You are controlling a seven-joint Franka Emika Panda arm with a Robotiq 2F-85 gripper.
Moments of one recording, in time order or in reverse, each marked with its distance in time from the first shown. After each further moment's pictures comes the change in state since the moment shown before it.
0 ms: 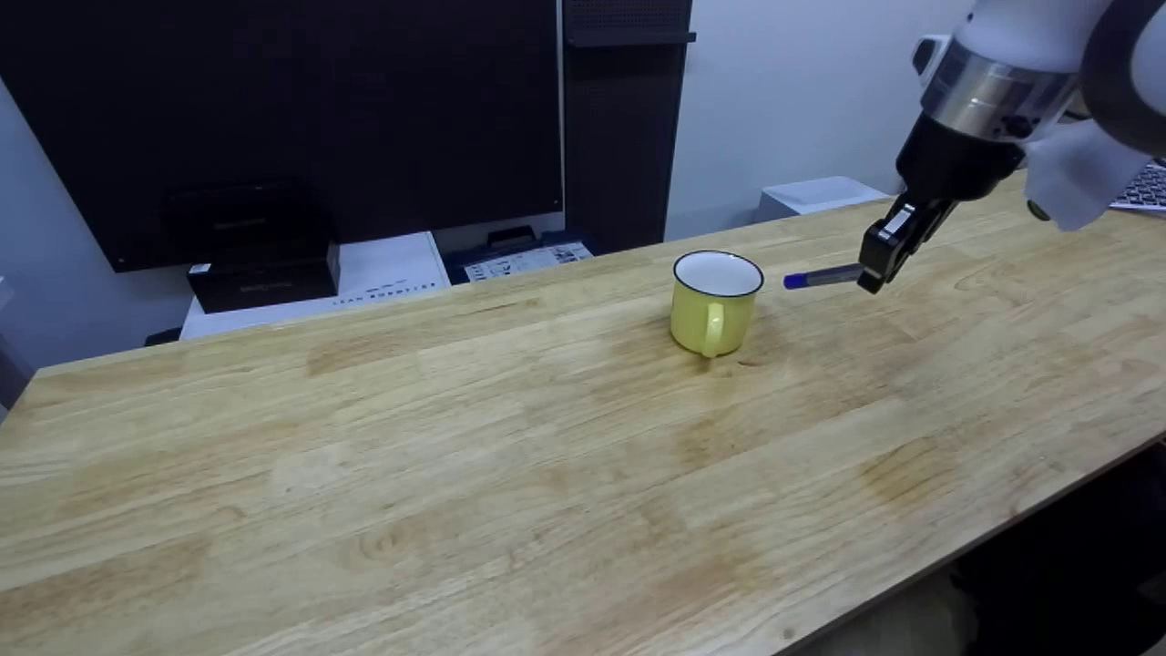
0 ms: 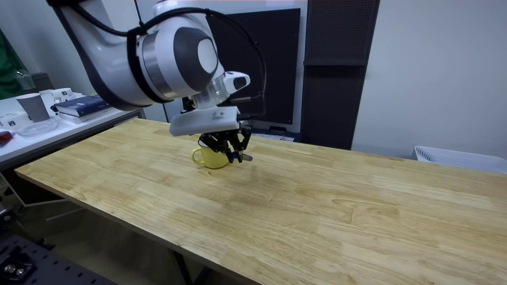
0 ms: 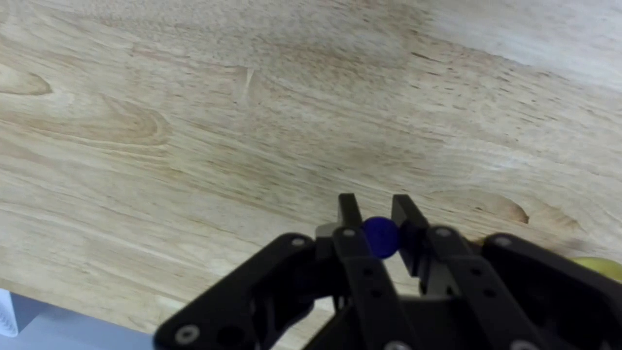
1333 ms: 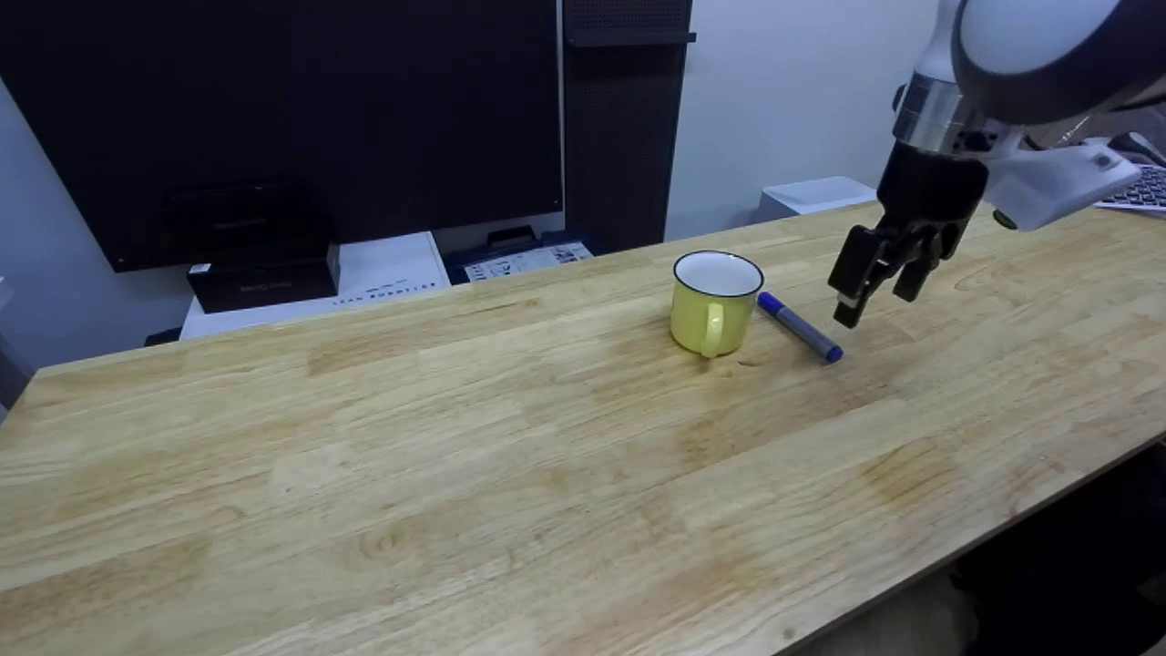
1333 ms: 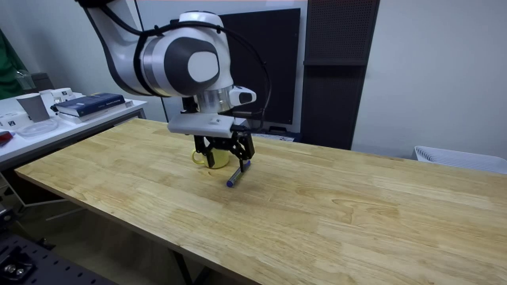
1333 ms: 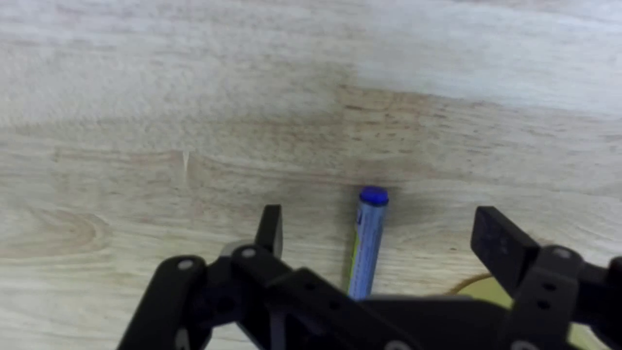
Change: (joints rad) arm -0.095 0.038 0.166 0.071 0.423 -0.243 -0.207
